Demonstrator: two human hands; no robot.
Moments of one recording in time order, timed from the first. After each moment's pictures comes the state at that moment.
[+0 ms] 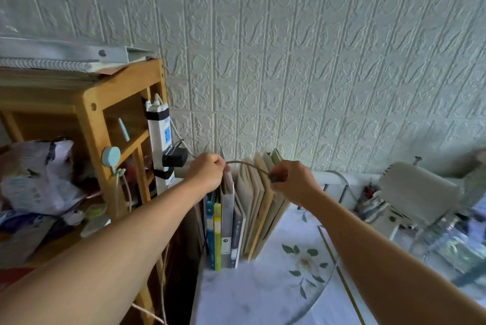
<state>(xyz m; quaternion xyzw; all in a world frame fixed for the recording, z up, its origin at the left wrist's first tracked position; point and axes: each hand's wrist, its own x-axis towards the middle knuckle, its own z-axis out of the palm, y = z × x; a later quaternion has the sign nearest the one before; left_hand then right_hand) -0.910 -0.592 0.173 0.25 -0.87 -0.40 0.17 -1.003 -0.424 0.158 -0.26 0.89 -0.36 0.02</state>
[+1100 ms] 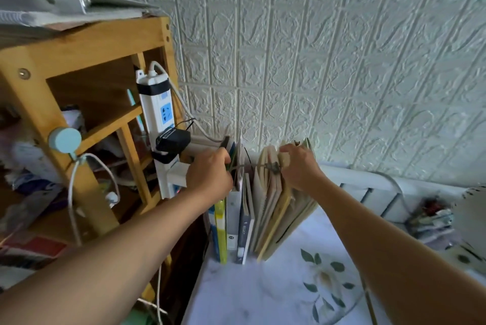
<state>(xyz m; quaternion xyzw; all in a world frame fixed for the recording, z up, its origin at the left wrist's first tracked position) -0.956 -0.602 0.119 0.35 -0.91 -0.17 0.18 -1.102 -0.482 0.123 -0.33 0.91 -0.25 0.07</state>
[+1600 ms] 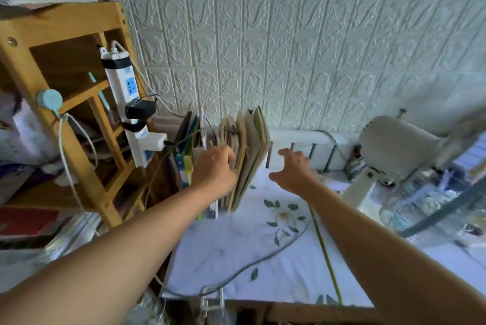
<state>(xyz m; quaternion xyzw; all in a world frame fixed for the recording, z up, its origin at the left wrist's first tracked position) -0.912 -0.483 0.106 0.24 -0.94 -0.21 0.15 -1.014 -0.346 0.097 -0.21 0.94 -0.25 0.11</state>
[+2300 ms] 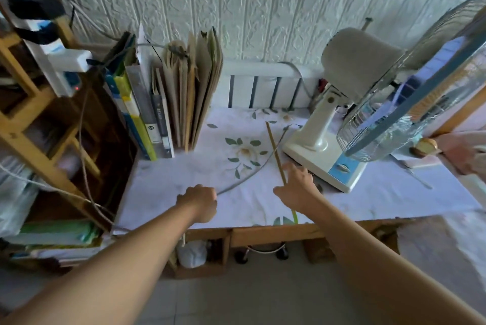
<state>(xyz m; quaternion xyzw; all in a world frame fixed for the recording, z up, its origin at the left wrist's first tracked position) -0.887 -0.401 -0.082 0.20 -0.93 -0.15 -0.27 -0.963 -0.213 -0.030 -0.10 0.95 -0.23 0.21</state>
